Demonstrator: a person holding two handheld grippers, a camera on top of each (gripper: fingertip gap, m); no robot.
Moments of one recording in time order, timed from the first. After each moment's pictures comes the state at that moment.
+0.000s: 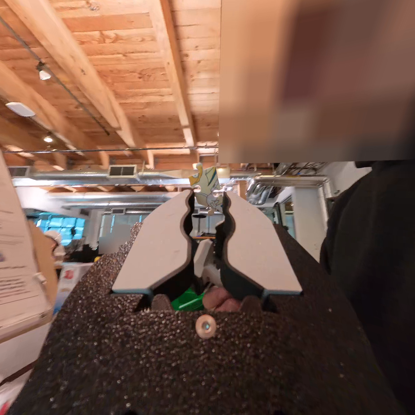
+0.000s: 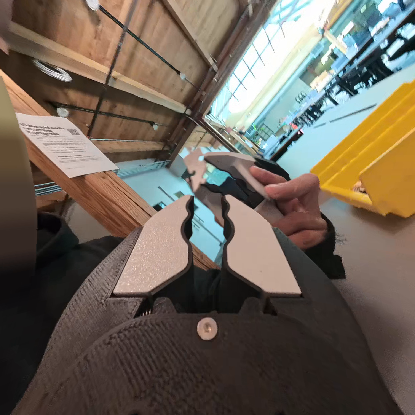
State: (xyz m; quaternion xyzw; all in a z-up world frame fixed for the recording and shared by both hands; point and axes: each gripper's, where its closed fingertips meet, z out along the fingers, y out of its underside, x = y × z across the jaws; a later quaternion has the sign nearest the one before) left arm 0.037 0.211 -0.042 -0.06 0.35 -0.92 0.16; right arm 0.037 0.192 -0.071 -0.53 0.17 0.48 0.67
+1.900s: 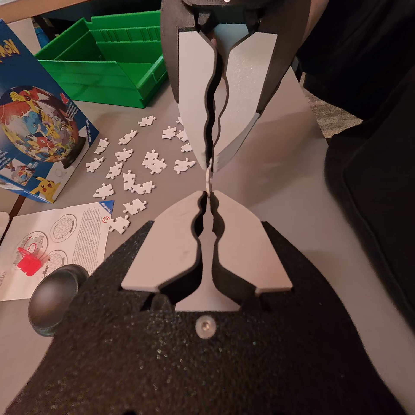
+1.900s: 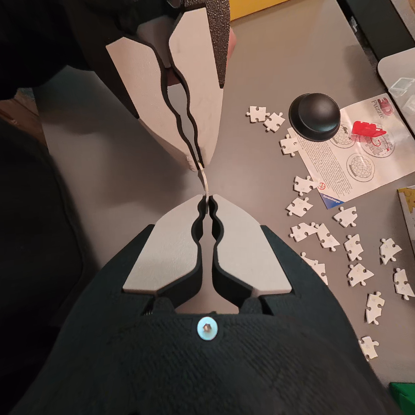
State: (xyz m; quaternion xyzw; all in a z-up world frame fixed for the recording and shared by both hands) left arm 0.044 0.076 -0.193 -0.08 0.86 -0.48 0.14; right arm 0.046 0.059 -0.194 -0.93 0.01 -0.04 0.36
